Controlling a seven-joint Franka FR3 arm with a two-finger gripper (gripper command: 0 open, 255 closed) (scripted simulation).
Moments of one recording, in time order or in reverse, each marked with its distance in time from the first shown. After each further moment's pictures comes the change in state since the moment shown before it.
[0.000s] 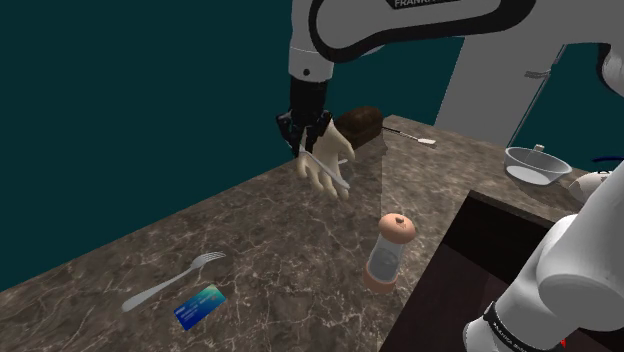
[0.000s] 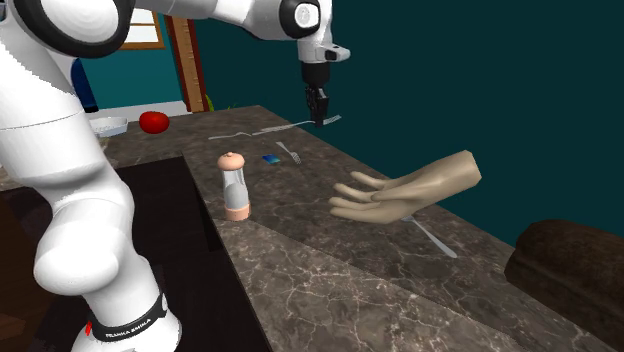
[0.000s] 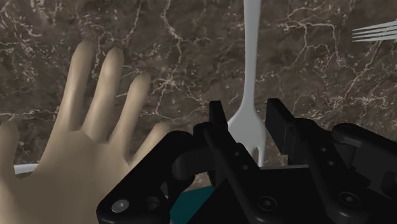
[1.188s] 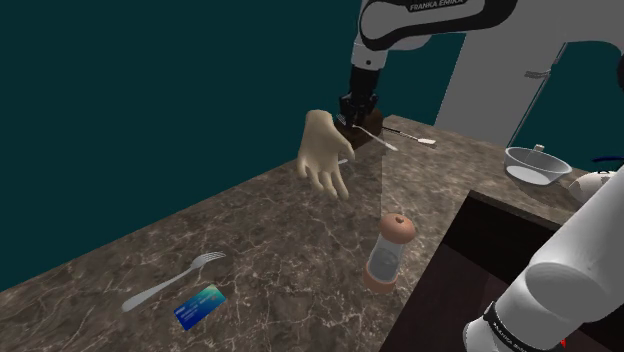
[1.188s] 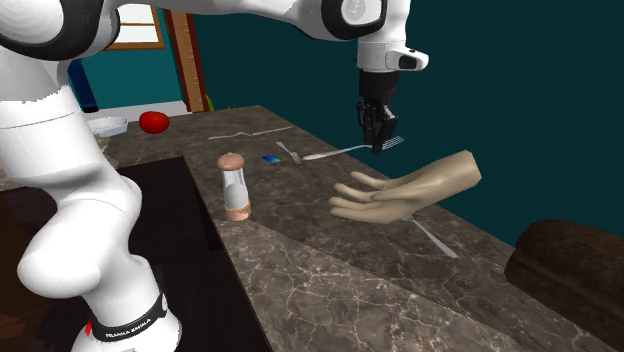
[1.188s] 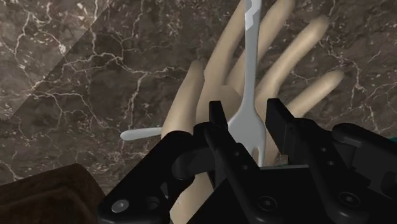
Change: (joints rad) arm -0.195 -0.020 -0.231 -0.017 0.014 -0.007 -0.427
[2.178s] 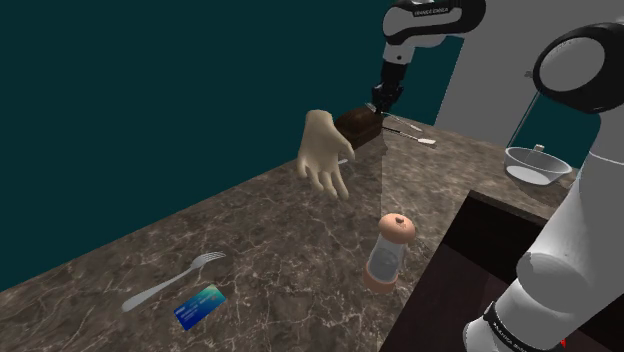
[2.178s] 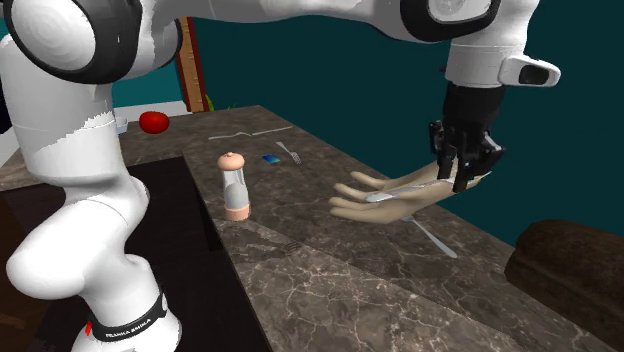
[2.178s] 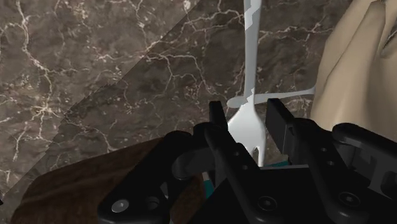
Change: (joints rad) arm -0.164 0.227 -0.152 0.289 0.010 -0.069 -0.316
